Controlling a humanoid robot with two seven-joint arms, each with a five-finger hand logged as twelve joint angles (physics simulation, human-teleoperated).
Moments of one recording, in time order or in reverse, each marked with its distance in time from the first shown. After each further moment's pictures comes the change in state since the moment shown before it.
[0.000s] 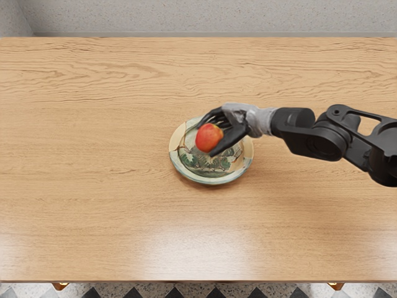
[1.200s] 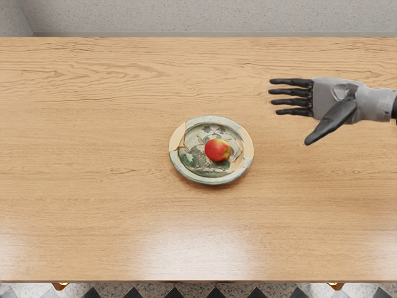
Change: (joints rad) left arm 0.000 0.000 0.000 0.000 0.000 0.000 0.000; right arm -0.073 -0.523 0.075 0.074 0.508 0.475 0.111
